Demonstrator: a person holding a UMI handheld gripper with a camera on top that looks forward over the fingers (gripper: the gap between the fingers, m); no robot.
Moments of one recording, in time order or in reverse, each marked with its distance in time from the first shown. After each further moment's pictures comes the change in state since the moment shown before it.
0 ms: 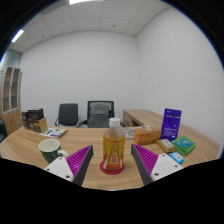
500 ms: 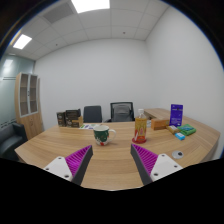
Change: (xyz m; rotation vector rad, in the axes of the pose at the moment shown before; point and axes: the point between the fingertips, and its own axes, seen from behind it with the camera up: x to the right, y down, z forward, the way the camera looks) arm -0.112 0.046 -0.222 0.019 -0.178 0.049
